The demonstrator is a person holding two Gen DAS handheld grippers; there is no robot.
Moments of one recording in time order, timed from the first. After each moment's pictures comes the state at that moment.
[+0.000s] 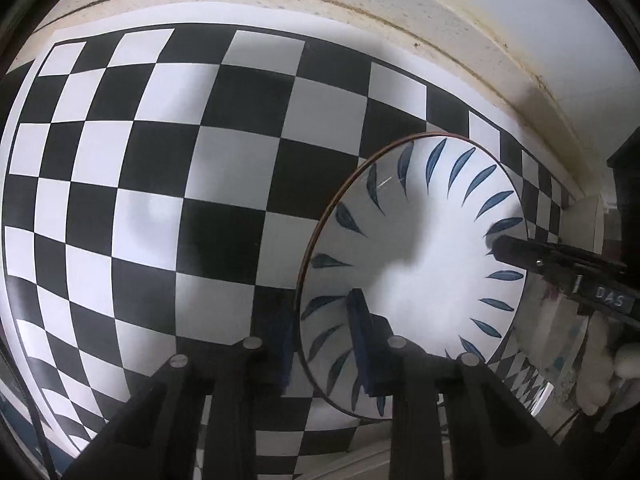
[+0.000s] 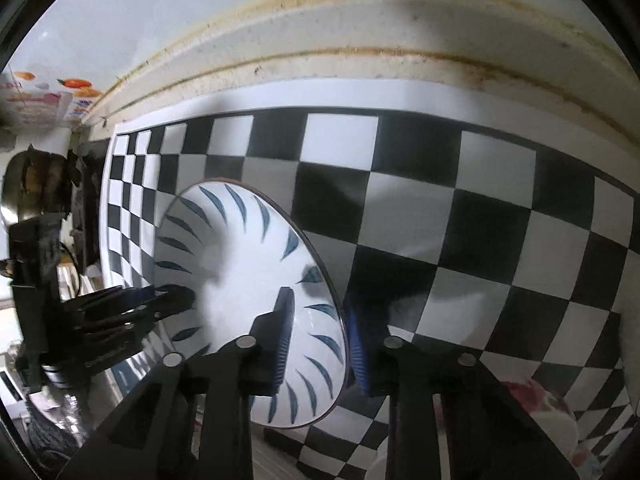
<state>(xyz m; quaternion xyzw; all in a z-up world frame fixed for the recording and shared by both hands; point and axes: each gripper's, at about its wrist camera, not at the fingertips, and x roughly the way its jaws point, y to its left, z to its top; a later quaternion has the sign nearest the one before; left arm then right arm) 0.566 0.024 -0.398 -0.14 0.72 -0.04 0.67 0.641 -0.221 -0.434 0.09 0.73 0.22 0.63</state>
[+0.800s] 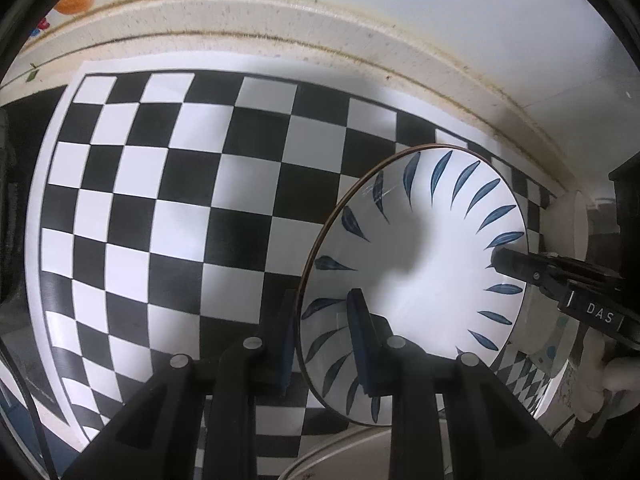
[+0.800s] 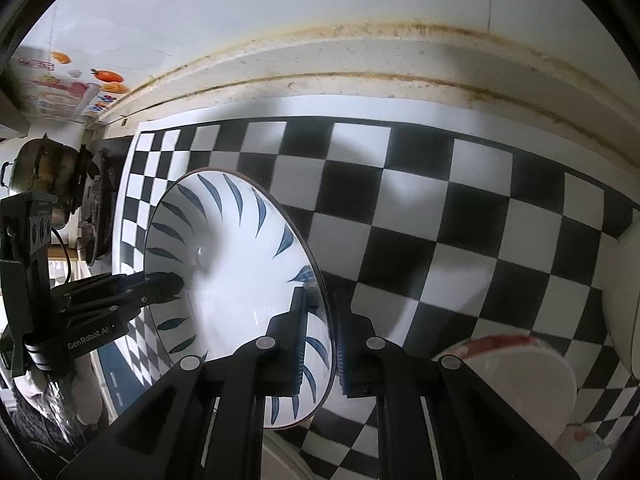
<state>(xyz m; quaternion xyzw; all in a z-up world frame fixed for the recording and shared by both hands) 0.562 0.026 -0.354 -0.12 0.69 -0.05 0.71 0.615 -0.228 -0.389 0.08 0.70 0.23 0.67</state>
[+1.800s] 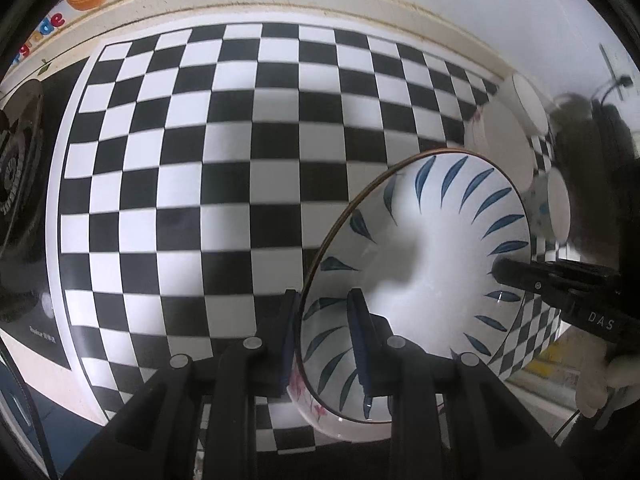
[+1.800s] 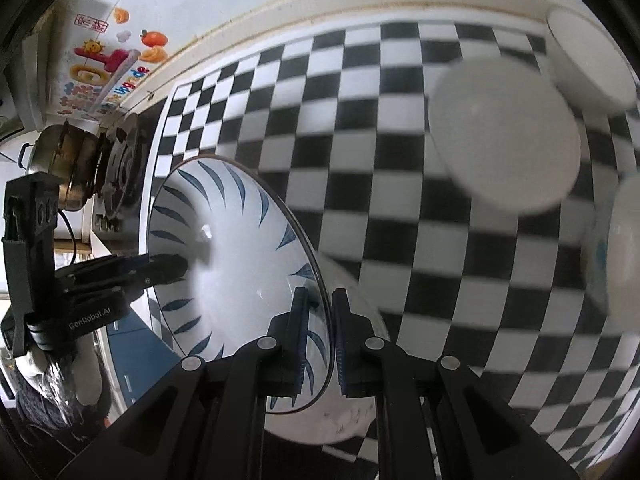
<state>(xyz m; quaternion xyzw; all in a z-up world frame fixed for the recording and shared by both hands) 0.429 0.013 -0.321 -0.06 0.70 -0.11 0.71 0.423 -0.259 -0.342 0.13 0.69 0.20 0.68</state>
